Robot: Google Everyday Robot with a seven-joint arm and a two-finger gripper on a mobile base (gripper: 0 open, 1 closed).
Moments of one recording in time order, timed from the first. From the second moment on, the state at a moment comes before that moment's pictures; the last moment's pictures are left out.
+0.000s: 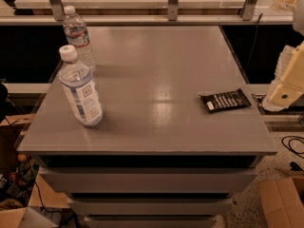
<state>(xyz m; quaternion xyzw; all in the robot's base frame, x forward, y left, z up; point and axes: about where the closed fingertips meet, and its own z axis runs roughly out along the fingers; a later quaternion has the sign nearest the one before) 0.428 -0.197 1.033 -0.60 0.76 -0.09 0.23</state>
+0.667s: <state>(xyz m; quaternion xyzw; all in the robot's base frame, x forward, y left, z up) 0.431 -0.186 1.031 -0.60 0.76 -0.05 0.25</state>
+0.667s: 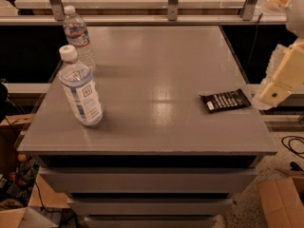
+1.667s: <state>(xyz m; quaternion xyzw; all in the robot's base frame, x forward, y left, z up) 0.496 -0.060 1.003 -0.59 0.65 0.22 0.43</state>
